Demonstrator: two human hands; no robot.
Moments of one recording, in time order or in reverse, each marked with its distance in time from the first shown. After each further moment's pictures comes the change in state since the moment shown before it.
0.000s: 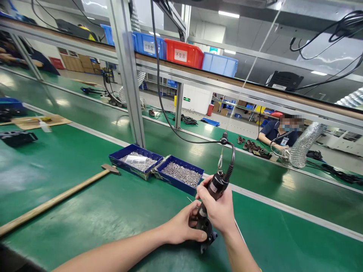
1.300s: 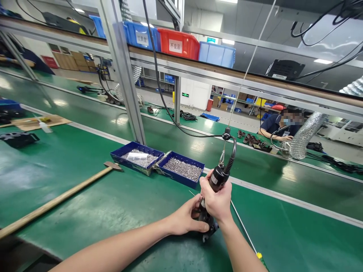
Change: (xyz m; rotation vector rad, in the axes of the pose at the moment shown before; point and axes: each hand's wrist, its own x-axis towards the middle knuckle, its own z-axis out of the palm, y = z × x) left_hand -0.003 0.006 0.000 0.033 -0.036 0.016; right_hand 0.001 0.019 0.008 0.076 0.145 -0.041
